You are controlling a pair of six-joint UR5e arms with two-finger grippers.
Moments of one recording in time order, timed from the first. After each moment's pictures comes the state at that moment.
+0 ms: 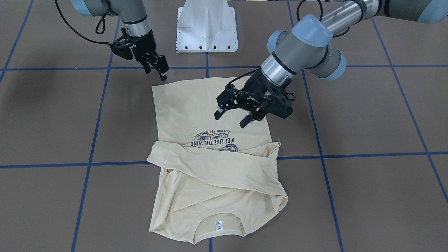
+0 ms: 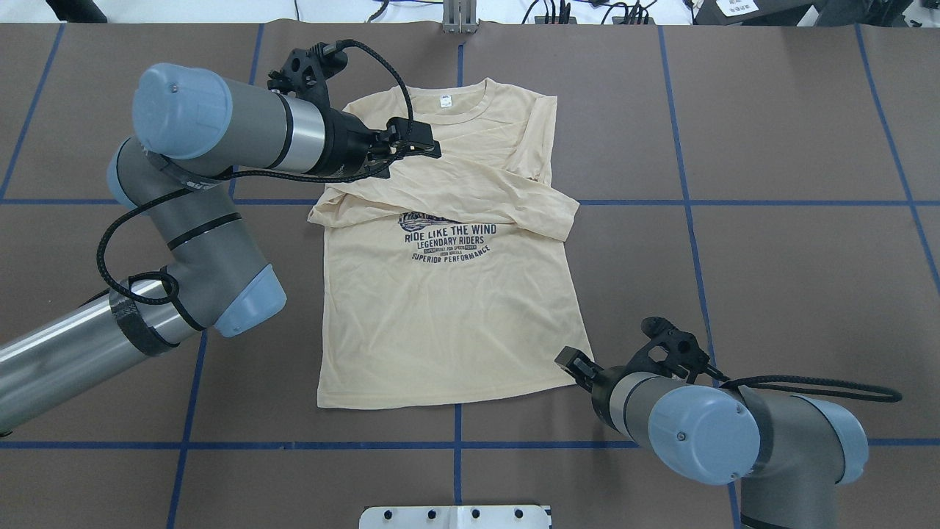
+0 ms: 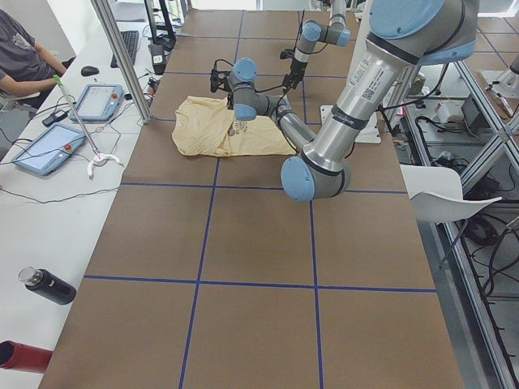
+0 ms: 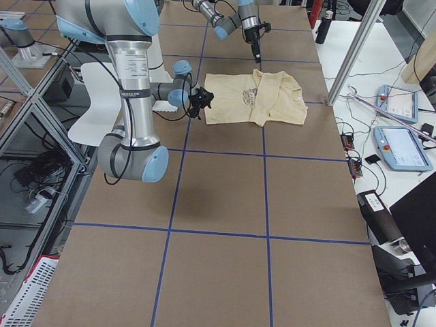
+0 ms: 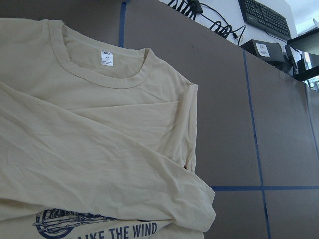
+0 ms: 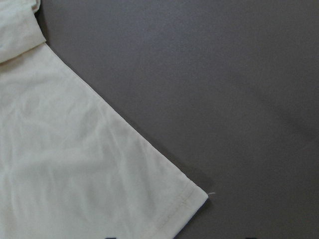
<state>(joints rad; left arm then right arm) -0.71 -2.20 -1.57 -2.39 -1.94 -1.45 0.19 -1.39 2.04 -1.34 1.43 2.13</state>
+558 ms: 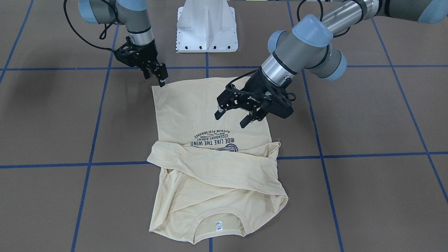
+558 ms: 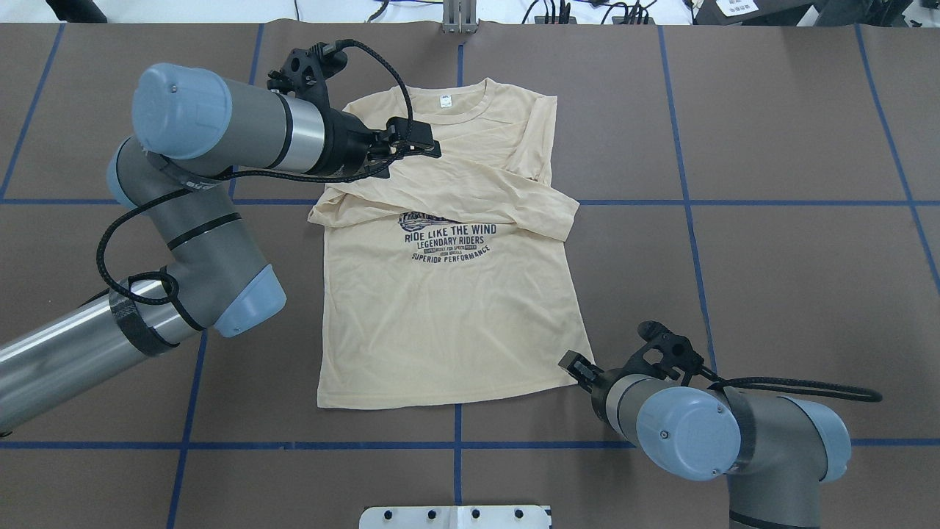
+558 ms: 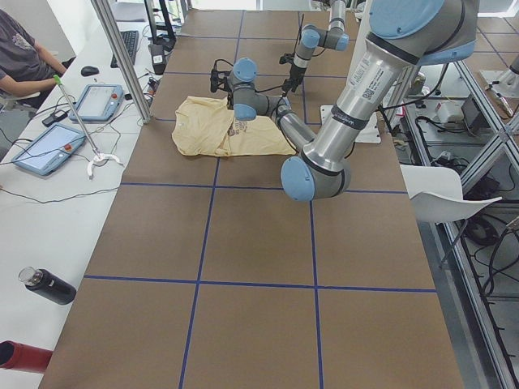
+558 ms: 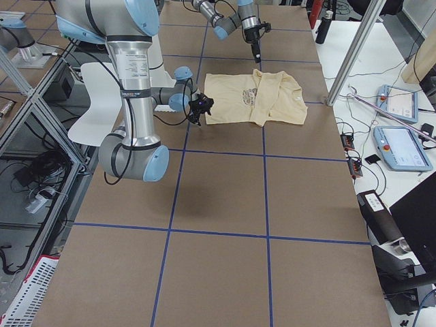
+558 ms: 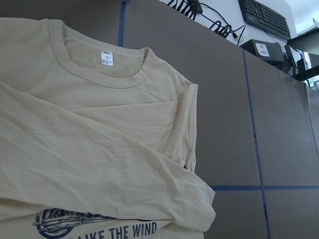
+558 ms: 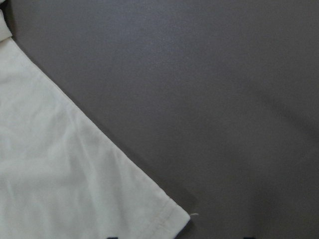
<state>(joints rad) -0.71 -2.20 -1.57 -2.40 -1.94 -1.45 0.19 -1.38 1.99 -1.34 1.43 2.12</state>
